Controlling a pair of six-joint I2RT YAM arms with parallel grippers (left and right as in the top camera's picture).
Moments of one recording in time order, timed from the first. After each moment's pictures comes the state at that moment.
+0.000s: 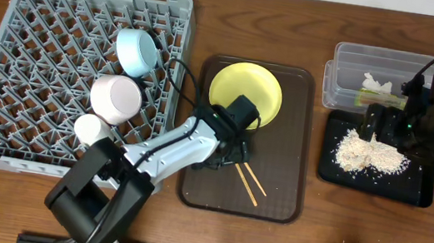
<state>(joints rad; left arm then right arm) -0.70 1.80 1.07 -0.70 0.03 -0.95 -0.13 1.47 1.44 -1.30 -0.14 0.11</state>
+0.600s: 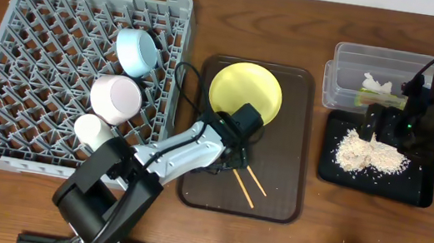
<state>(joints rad) -0.73 1.83 1.07 -0.71 -0.04 -0.95 -0.13 1.47 1.44 -1.30 -0.14 0.11</state>
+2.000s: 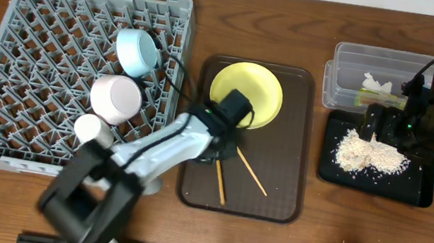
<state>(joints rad) -0.64 1.72 1.07 -0.70 0.02 -0.85 -0.13 1.47 1.44 -1.30 -0.14 0.11</state>
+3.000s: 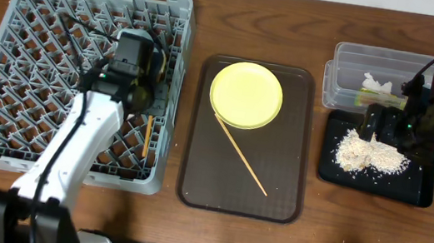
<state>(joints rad) -0.14 1.52 1.12 -0.78 0.06 -0.11 -0.13 1.47 1.44 -1.30 -0.14 0.11</state>
